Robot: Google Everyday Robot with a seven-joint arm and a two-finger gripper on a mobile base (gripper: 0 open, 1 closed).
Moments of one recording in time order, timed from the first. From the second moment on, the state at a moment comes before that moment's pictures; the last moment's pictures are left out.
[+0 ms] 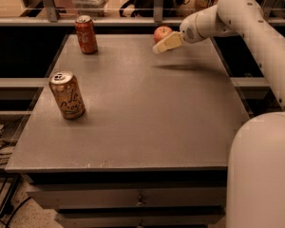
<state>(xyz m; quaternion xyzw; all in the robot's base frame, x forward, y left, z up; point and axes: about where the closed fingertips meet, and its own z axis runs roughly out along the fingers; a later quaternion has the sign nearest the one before) 0.825 -0.096 0.891 -0.40 0.78 0.15 0.46</state>
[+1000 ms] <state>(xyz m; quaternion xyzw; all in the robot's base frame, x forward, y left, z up) 0.860 -0.074 0.877 -0.33 0.78 0.19 0.50</state>
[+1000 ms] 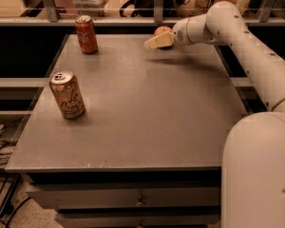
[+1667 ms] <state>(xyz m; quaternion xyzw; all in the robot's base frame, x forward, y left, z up) 0.880 -0.068 0.862 -0.31 0.78 0.18 0.51</state>
